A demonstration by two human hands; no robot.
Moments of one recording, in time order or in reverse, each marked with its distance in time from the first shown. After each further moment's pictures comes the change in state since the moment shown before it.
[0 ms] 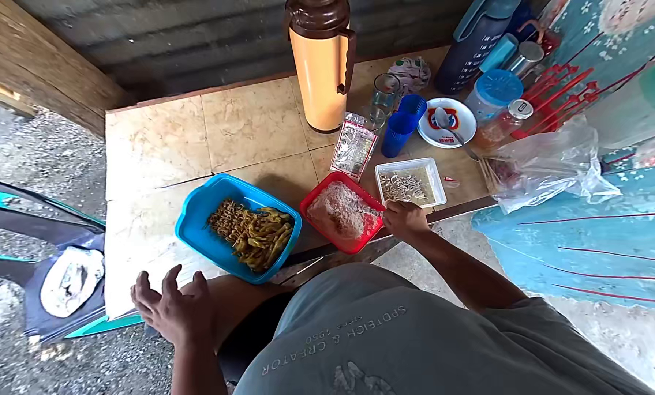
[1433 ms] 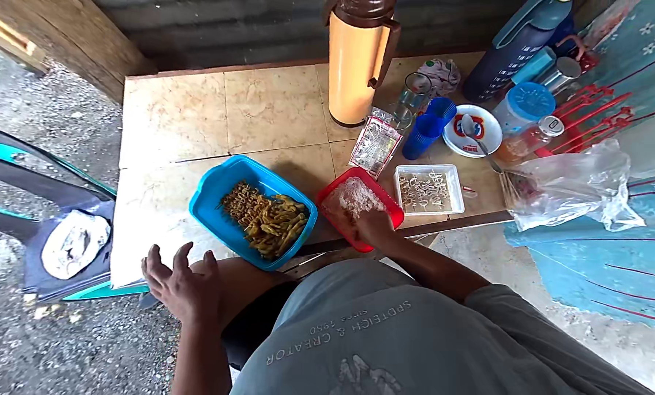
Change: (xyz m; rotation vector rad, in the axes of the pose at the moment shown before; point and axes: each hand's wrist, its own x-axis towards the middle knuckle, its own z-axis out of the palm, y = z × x) left_hand 0.005 -0.012 0.005 0.011 0.009 -0.026; right_hand 0.081 -0.104 0.008 -0.015 -0.999 0.252
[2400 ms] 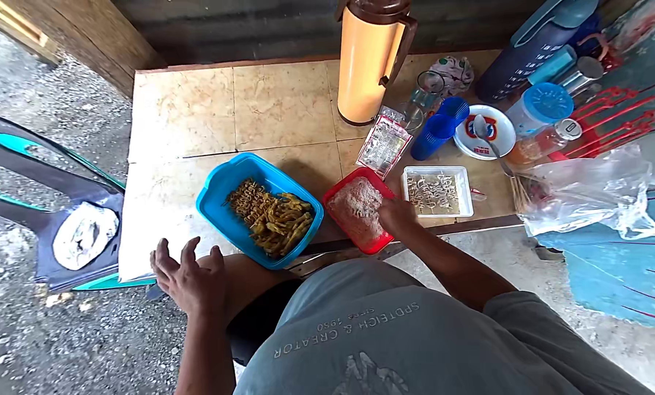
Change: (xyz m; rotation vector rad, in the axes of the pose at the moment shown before) left_hand 0.004 0.001 0.003 0.010 -0.009 0.011; right_hand 0.007 0.043 -0.003 -0.054 0.202 -0.008
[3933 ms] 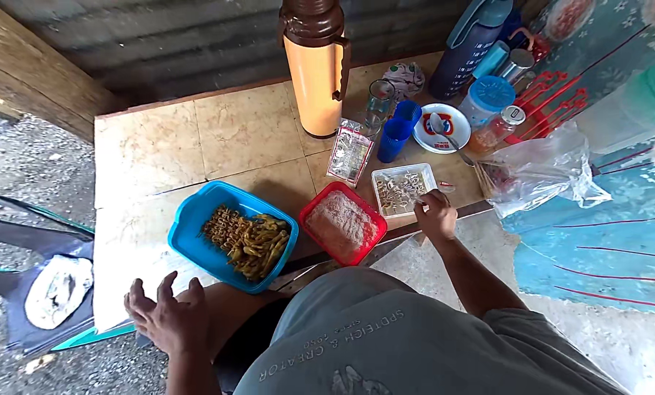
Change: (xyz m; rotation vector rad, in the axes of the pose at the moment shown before) left_hand -0.003 0.015 -0.005 -0.029 -0.012 0.015; right_hand -0.058 0.122 0.044 0.403 0.901 0.225
